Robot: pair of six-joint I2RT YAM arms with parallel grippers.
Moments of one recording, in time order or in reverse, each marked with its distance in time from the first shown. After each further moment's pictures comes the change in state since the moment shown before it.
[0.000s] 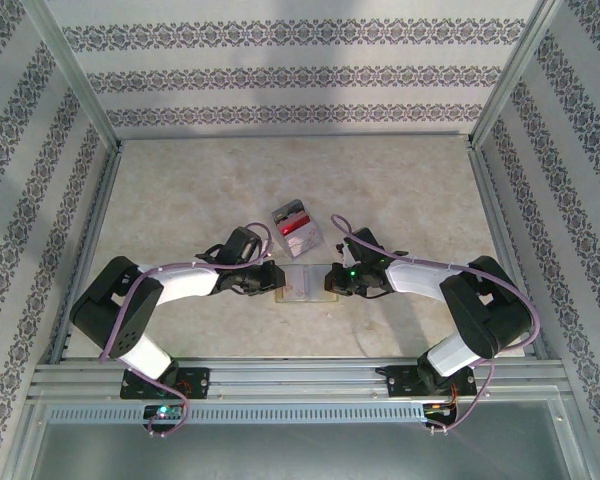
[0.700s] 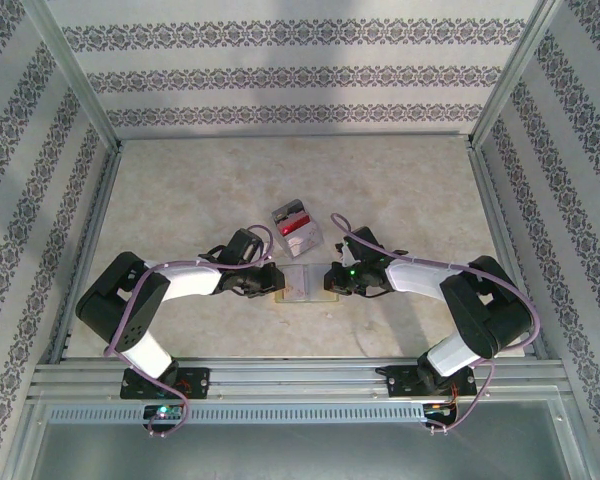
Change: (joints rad) left arm 0.000 0.039 0.000 0.006 0.000 0.000; right arm 0.000 -0.008 0.014 -0.008 -0.024 0.004
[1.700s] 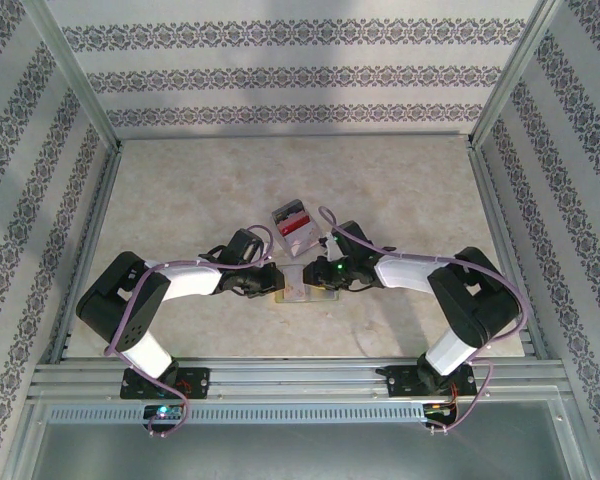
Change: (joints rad) left arm 0.000 0.002 0.000 0.000 -0.004 0.000; right arm 0.059 0.092 0.060 0.148 -0.127 0.060
